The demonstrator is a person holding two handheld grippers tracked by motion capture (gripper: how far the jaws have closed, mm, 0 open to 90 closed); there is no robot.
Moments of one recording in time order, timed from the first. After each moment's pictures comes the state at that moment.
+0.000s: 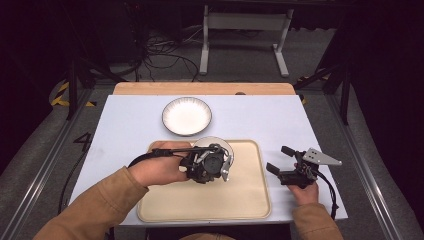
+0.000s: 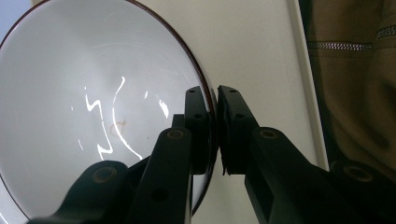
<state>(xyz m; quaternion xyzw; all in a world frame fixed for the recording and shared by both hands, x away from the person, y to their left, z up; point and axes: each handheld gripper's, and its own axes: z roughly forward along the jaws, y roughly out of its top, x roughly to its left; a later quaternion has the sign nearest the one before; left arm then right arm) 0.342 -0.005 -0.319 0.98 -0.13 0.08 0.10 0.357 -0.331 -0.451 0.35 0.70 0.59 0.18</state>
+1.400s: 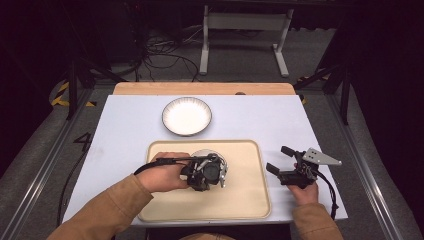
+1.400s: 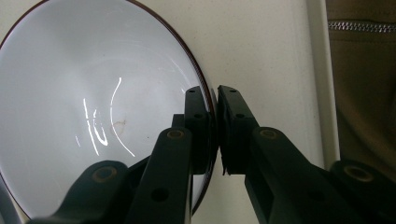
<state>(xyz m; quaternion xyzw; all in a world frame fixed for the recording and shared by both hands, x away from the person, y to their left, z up) 0.352 -0.005 -0.374 0.99 -0.11 0.03 0.08 0.357 -0.331 -0.451 0.35 0.70 0.59 0.18</state>
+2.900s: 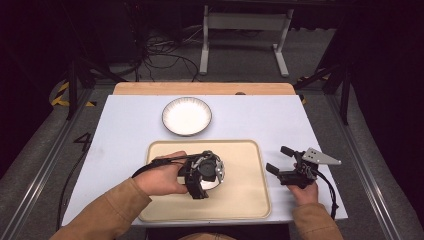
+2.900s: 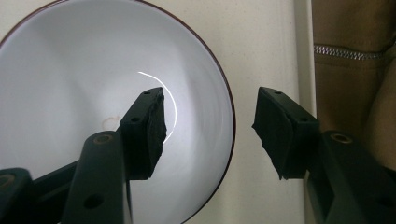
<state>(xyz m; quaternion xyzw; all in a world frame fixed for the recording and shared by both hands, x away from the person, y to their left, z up) 0.357 0.009 -0.372 0.99 -0.05 -0.01 0.12 0.358 -0.330 -0.451 0.35 0.71 0.59 0.17</state>
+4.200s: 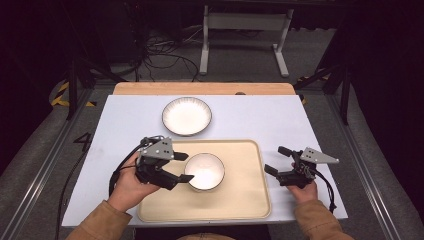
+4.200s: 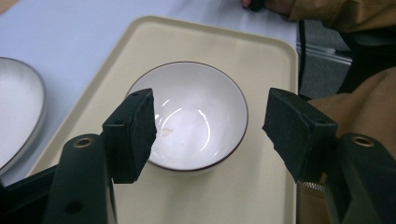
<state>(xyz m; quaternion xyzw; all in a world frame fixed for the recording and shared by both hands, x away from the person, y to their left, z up) 0.344 0.126 -0.346 0.89 0.13 0.05 0.44 0.361 -0.327 -0.451 0.33 0.72 0.59 0.16</state>
